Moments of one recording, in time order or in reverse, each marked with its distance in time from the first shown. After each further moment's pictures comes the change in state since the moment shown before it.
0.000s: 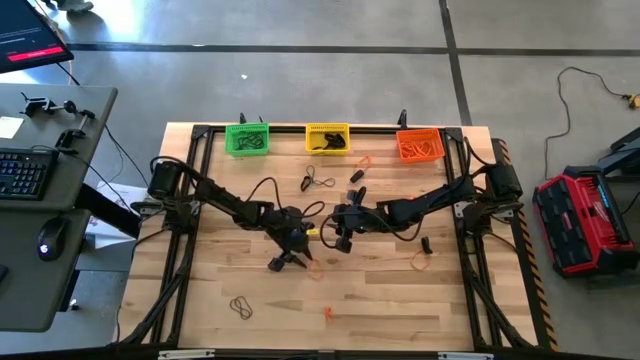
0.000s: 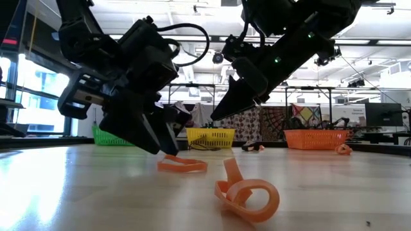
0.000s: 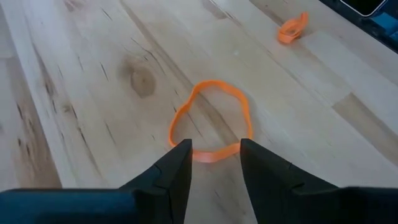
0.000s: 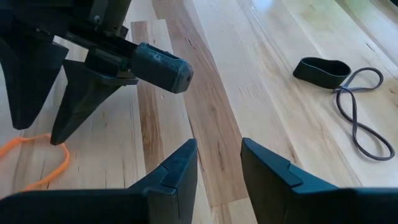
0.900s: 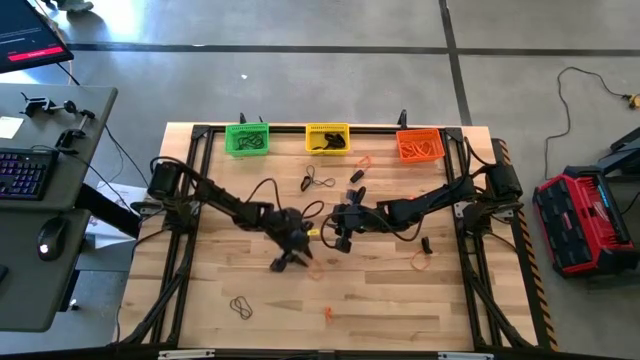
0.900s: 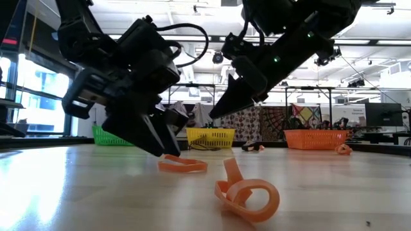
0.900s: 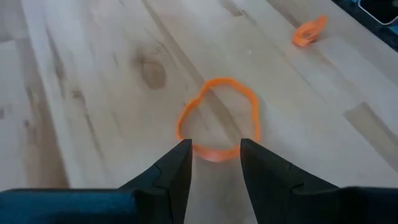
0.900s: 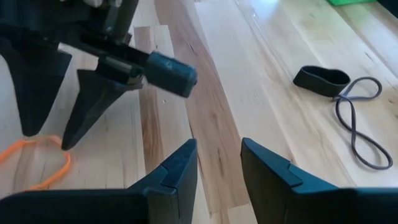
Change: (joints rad) left arm -0.011 0.000 -0.001 -0.001 -0.052 -0.079; right arm -0.002 0.000 0.000 0.020 0.000 -0.026
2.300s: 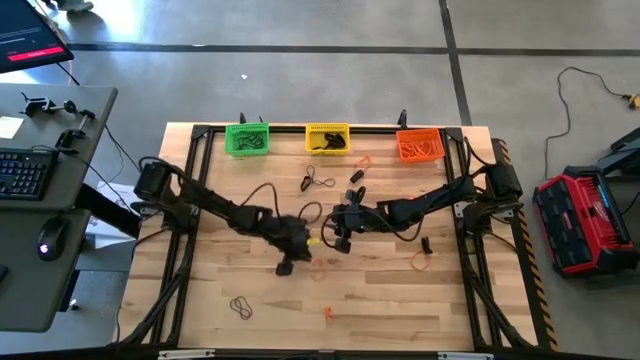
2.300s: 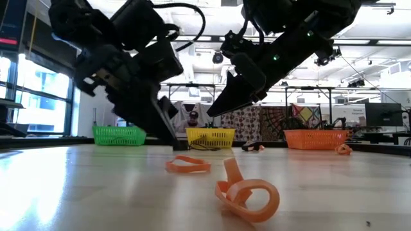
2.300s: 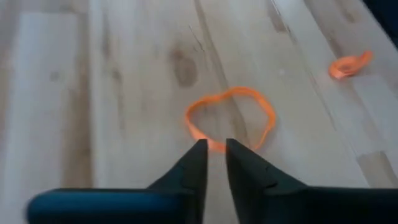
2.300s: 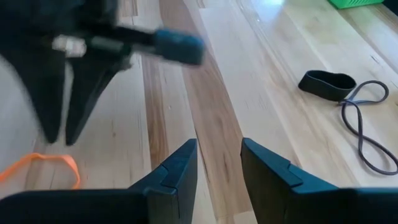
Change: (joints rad) left arm -0.079 -0.090 0.039 -0.157 -0.239 -0.261; right arm 0.000 0.000 0.001 0.017 -0.016 0.007
